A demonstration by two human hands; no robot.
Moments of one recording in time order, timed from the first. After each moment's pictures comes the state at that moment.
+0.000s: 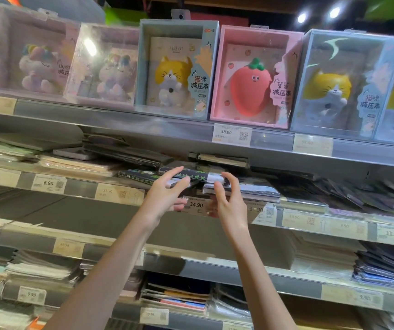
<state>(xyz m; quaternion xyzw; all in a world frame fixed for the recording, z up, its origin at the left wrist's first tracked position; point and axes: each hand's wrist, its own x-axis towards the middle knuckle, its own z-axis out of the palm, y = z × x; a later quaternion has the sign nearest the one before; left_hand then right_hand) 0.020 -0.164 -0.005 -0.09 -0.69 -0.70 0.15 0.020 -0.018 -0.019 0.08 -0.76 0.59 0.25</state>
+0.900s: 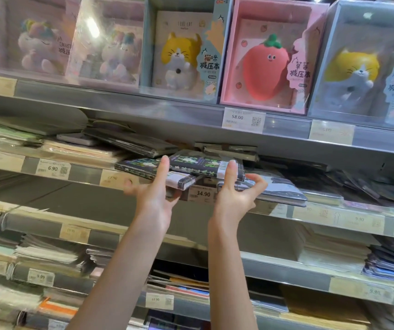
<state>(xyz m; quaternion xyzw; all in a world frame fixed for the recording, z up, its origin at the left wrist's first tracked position) 0.036 -0.164 -0.009 0.13 -0.34 -0.92 0.17 0.043 -0.065 -0.012 -0.06 -0.51 0.79 0.35</state>
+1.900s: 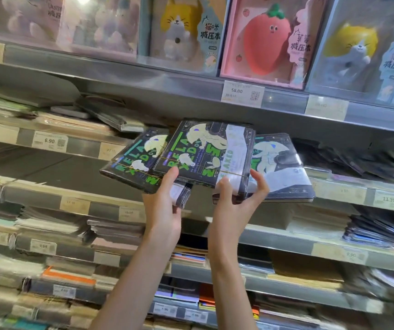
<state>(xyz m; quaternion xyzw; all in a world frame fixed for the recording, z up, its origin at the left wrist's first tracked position) 0.086 -0.136 -0.056 0.13 -0.31 -0.93 0.13 0.104 -0.063 -0.058 0.00 -0.54 0.76 0.38</state>
